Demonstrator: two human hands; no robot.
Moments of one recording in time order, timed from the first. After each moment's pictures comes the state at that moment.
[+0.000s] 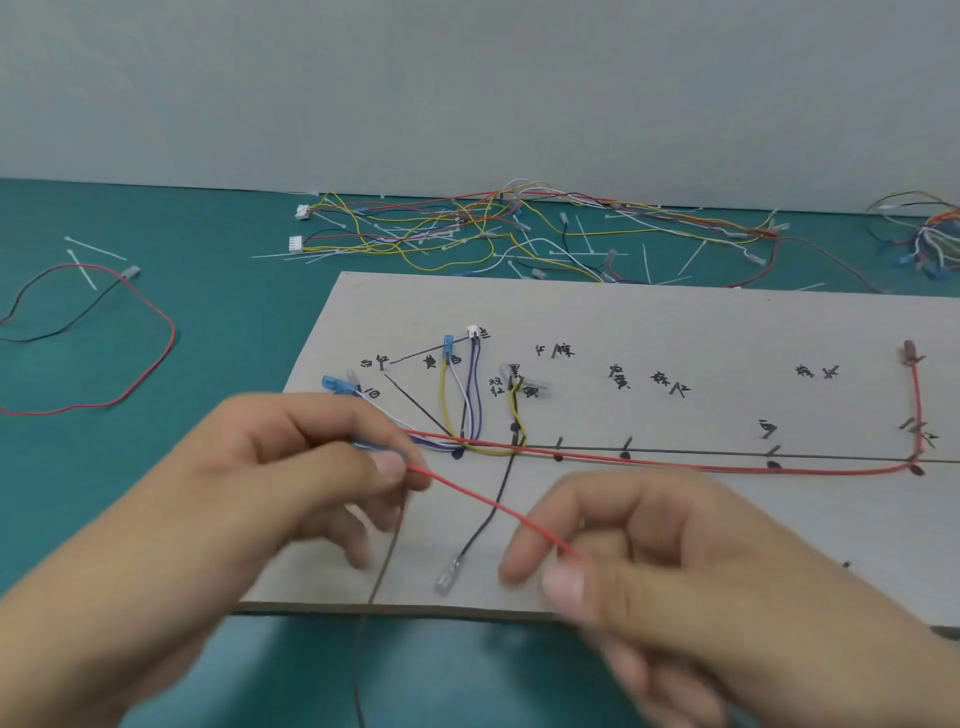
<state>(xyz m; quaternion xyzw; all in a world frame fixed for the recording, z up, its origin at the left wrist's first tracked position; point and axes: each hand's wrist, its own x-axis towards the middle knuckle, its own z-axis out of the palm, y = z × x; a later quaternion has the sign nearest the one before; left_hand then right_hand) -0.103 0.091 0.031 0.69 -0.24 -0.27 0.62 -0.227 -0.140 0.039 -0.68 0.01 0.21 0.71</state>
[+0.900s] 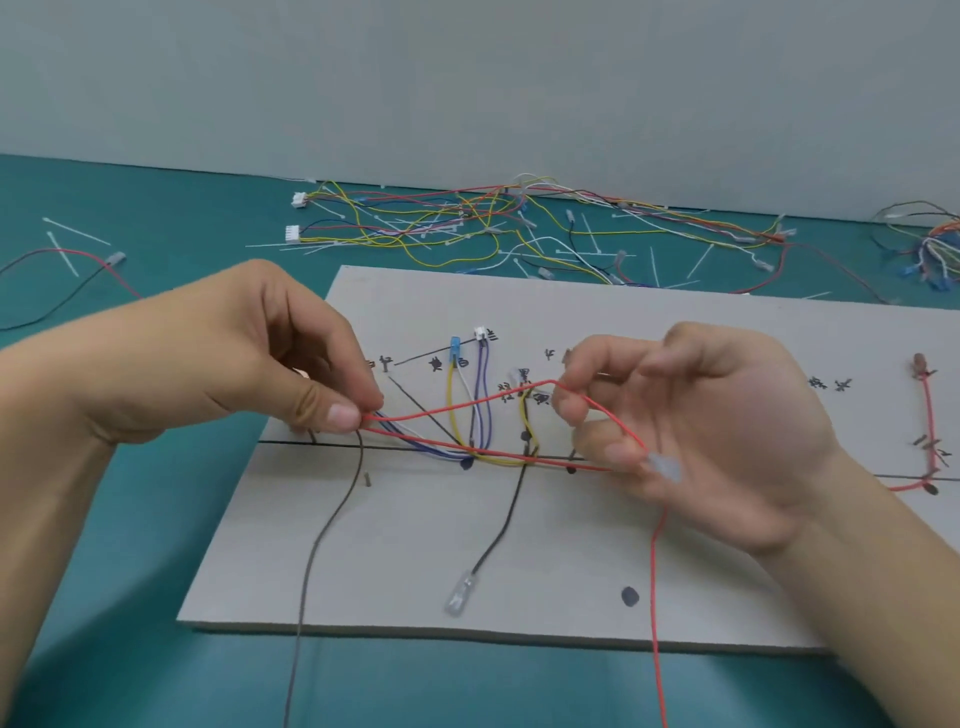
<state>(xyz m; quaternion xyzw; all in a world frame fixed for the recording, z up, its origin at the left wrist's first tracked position) 0.019 0.103 0.037 0.75 -0.38 -0.31 0.44 -0.153 -0.179 0.033 -0.45 0.06 0.16 0.88</state>
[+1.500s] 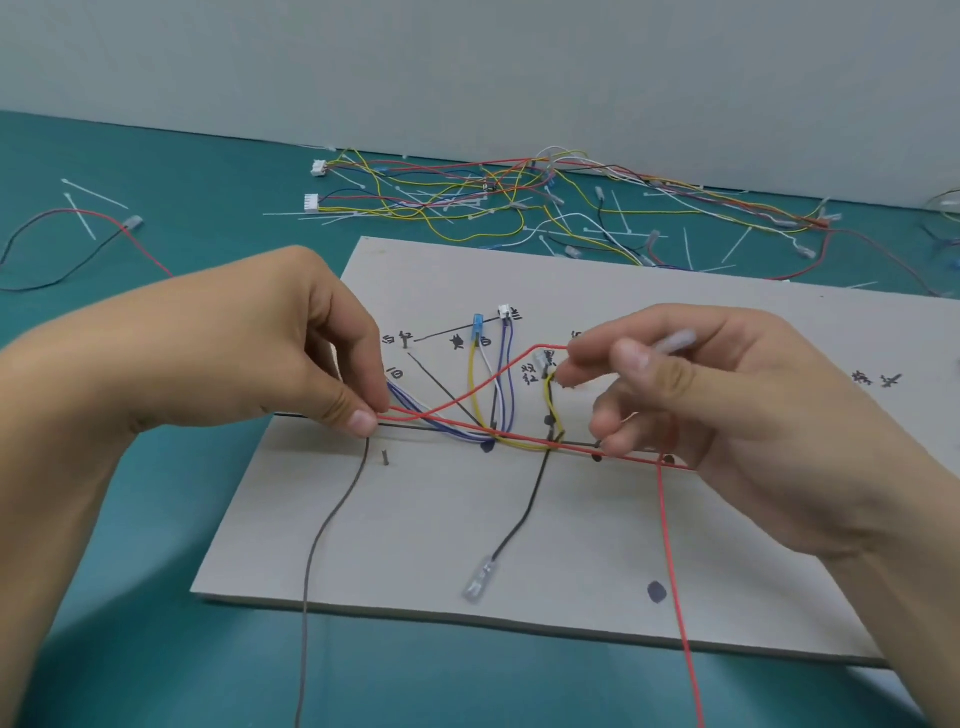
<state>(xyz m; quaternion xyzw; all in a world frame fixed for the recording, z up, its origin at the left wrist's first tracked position) 0.001 0.100 0.048 0.86 -0.36 -0.23 0.27 -0.160 -0.174 0.028 -0.67 0.03 -0.01 0.74</state>
